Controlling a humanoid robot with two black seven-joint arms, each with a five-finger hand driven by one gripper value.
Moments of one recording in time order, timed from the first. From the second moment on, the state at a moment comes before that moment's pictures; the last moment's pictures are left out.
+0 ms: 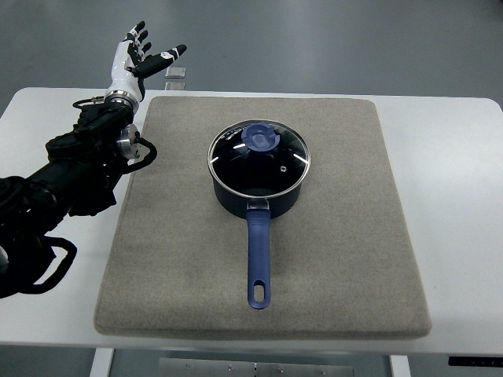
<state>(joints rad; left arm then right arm) -1.10 0.02 -0.36 -0.19 0.00 0.16 -0.42 0.03 0.00 -0.02 0.20 0.01 0.00 0.06</state>
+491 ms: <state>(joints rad) -1.10 0.00 -0.36 -0.19 0.01 0.15 -0.42 0.03 0.00 -0.02 0.20 0.01 0.00 0.06</state>
